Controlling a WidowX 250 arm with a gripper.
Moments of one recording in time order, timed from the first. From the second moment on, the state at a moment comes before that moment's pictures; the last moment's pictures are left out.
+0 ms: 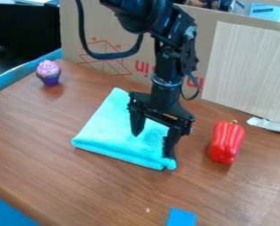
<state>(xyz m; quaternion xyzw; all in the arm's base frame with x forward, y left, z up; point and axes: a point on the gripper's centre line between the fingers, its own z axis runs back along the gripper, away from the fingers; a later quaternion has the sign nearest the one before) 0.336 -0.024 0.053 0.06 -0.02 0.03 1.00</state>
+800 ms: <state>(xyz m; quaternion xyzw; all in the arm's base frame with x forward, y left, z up) 0.338 -0.034 0.042 0.04 -0.05 0.06 1.00</state>
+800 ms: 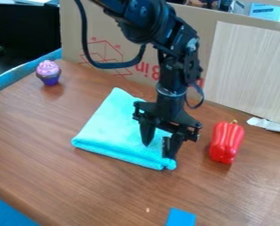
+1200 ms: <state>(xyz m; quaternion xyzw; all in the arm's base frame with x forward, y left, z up) 0.334 -0.031 0.032 0.02 -0.08 0.09 0.99</state>
